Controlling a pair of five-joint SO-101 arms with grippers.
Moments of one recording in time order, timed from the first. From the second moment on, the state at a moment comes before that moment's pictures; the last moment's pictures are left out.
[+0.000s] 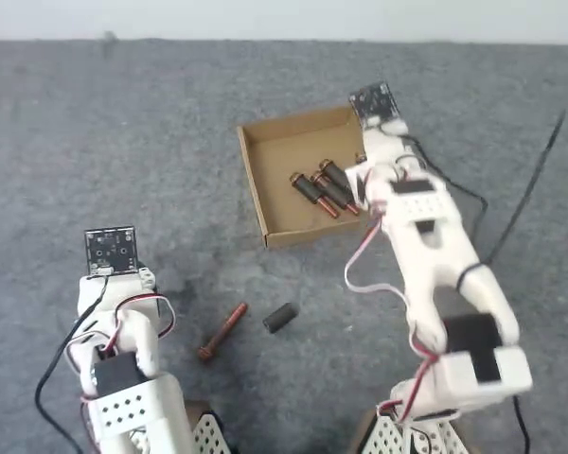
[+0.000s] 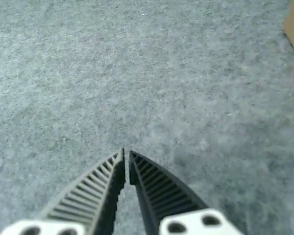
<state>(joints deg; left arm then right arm) -25.8 -92.1 97.6 45.2 -8.0 -11.9 5.5 20.9 34.3 13.6</state>
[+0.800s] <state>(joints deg) -25.8 -92.1 97.6 45.2 -8.0 -11.9 26.2 -7.5 54.0 14.2</state>
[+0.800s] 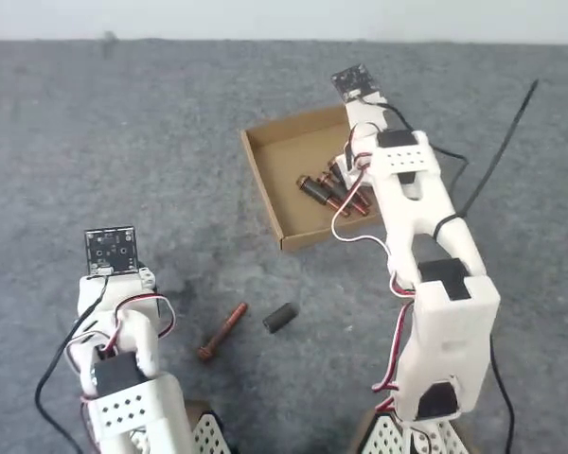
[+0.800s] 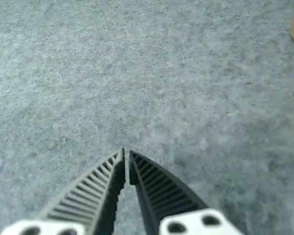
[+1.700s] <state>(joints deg) -25.8 -92.1 97.6 45.2 -8.0 -17.1 -20.0 12.5 94.5 33.5</state>
